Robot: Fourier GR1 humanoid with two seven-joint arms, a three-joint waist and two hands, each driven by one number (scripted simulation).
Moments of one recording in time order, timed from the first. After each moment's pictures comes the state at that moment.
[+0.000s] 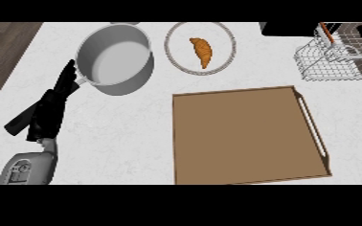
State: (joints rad) left arm -0.17 0.24 0.07 -1.47 -0.20 0.05 0.07; right arm -0.98 -0.74 -0.15 -0.56 0.87 -0.08 -0.18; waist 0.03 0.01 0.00
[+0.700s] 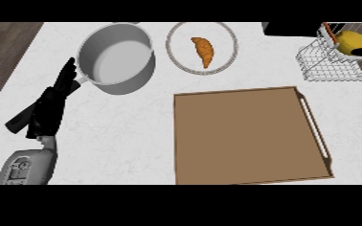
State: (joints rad) left arm -0.18 0.24 0.08 -1.45 -0.20 0.04 0.06; right arm -1.01 -0.75 -0.31 -0.28 0.75 -0.02 -0.27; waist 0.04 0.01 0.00
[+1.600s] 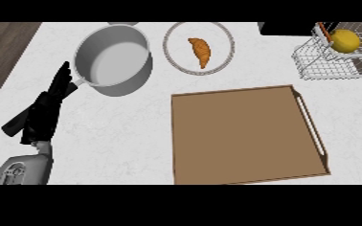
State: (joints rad) left arm -0.15 0.24 0.10 -1.47 -0.20 0.03 0.05; right arm -1.00 -1.02 -0.52 -0.21 0.54 0.13 -0.27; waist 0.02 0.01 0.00
